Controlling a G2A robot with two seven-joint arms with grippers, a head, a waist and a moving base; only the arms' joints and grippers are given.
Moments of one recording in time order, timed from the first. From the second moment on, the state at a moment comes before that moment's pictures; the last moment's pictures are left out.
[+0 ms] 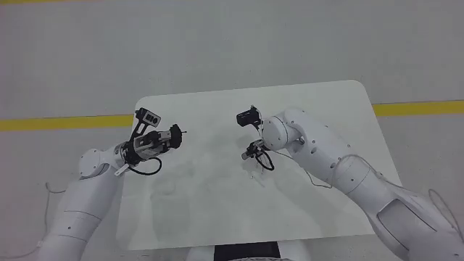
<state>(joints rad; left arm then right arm) 1.31 -0.97 -1.30 -1.28 -1.00 -0.34 -1.39 -0.82 -1.25 0.62 -1.42 -0.73 0.32 1.35</state>
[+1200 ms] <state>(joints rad) 1.31 -0.97 -1.30 -1.28 -1.00 -0.34 -1.39 -0.88 -1.30 0.57 -1.36 -0.86 0.34 1.31</state>
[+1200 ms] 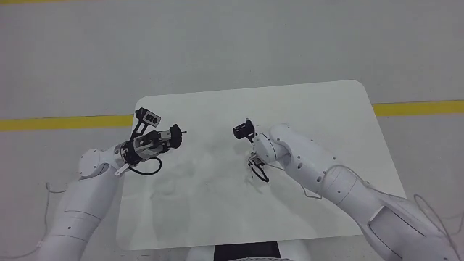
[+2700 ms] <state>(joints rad) 1.31 -0.97 -1.30 -1.28 -1.00 -0.34 -1.39 -0.89 -1.41 0.63 -1.22 -1.00 0.33 1.35</state>
